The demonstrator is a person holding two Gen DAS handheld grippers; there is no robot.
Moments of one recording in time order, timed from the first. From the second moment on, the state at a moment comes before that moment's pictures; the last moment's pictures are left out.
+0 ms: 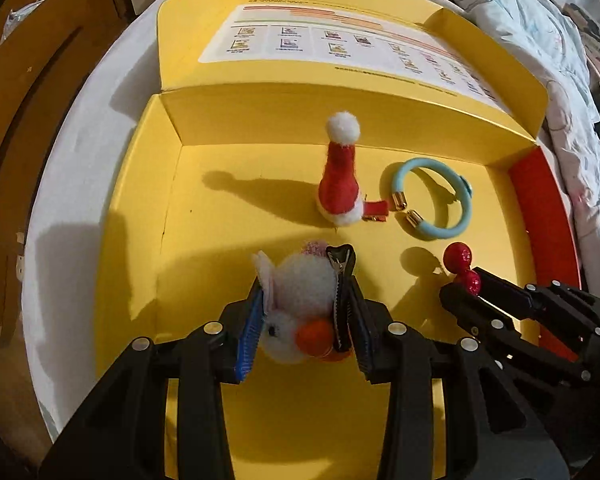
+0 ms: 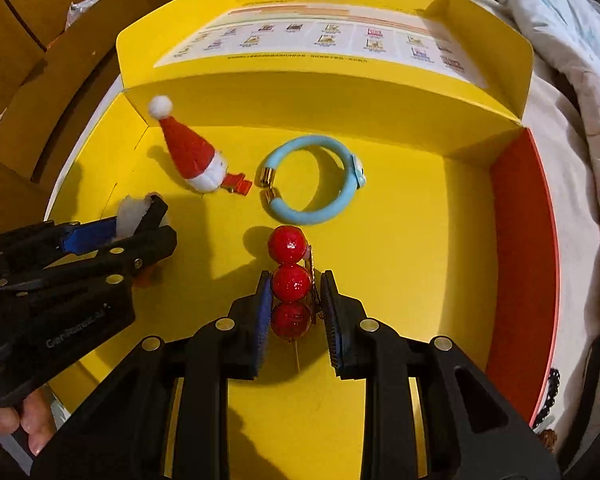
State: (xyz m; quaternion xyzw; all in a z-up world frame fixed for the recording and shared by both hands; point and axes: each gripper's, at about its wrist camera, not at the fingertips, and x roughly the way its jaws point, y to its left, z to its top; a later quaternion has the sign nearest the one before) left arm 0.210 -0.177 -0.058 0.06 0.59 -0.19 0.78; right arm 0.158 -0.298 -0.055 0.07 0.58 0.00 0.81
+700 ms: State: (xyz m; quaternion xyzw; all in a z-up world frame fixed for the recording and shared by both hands) left arm 0.200 -0.175 -0.043 0.06 0.58 -0.19 0.79; right arm 0.150 -0.299 -0.026 0.06 0.56 -0.02 0.83
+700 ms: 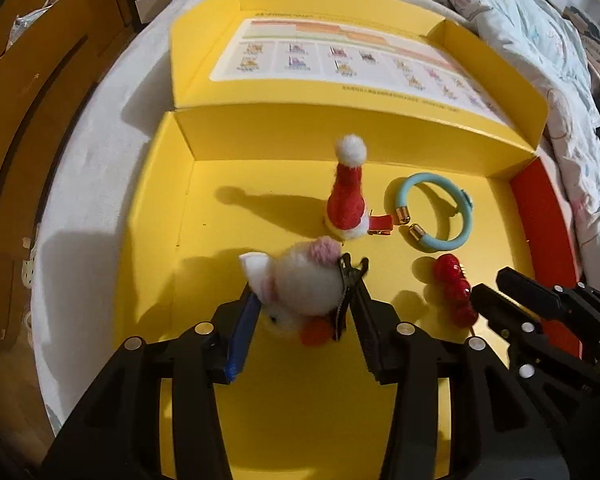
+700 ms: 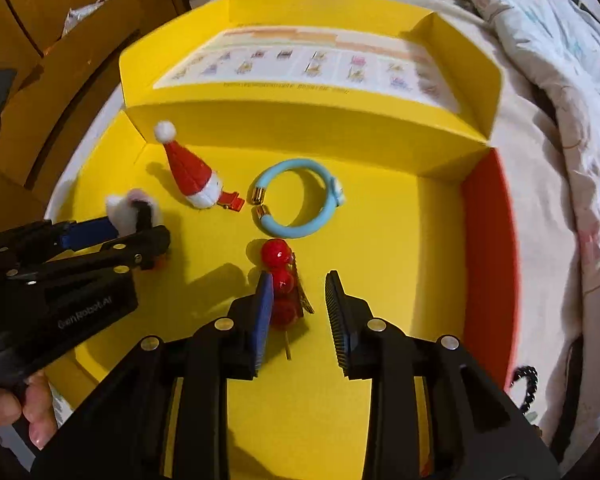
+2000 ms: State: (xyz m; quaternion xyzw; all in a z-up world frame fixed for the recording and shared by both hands) left arm 0.034 -0.052 -0.027 0.07 0.55 -0.20 0.81; right arm -0.066 -0.236 -0.021 0.08 0.53 0.00 0.85
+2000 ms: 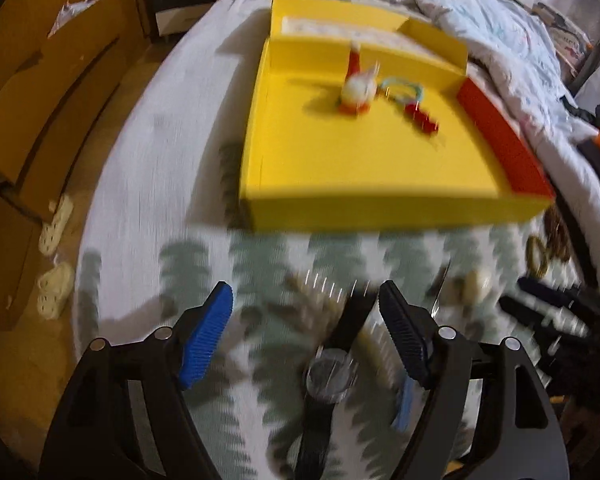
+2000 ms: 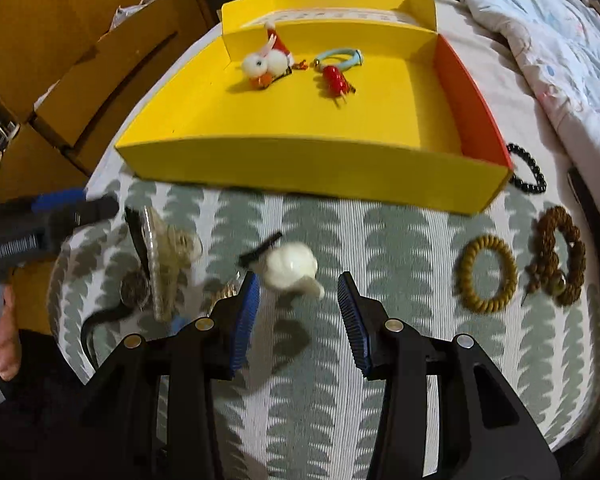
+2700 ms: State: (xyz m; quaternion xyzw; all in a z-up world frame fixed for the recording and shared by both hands) left arm 0.010 -0.066 -0.074 0.13 0.59 -0.18 0.78; right arm -0.055 -0.226 -0.032 0.08 0.53 0.01 0.84
